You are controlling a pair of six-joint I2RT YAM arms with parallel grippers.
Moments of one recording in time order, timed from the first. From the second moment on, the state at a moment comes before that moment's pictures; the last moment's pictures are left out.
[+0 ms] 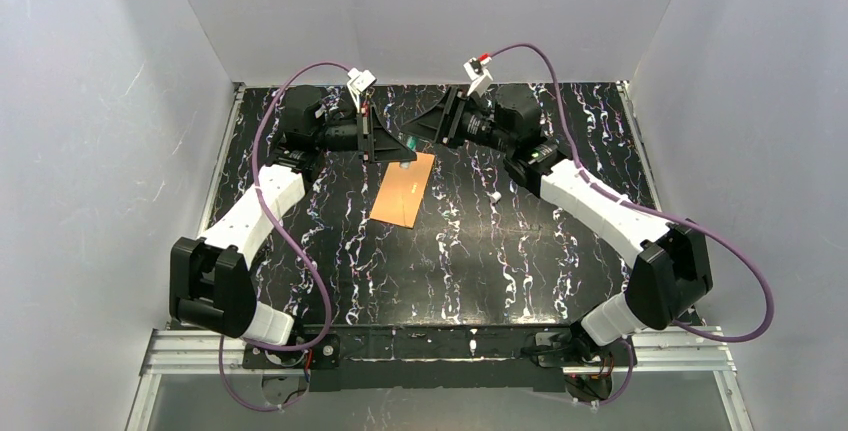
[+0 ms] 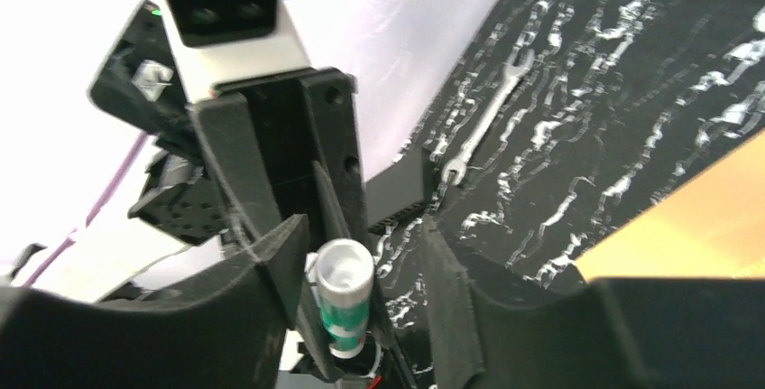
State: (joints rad) left arm -0.29 1.44 1.13 0.18 1.18 -0.78; right arm 0.65 1.49 1.25 0.18 -0.46 0.88
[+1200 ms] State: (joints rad) left arm -0.29 1.38 1.13 0.07 0.97 -0.40; right arm 0.67 1.58 1.50 -0.17 -0.30 0.96
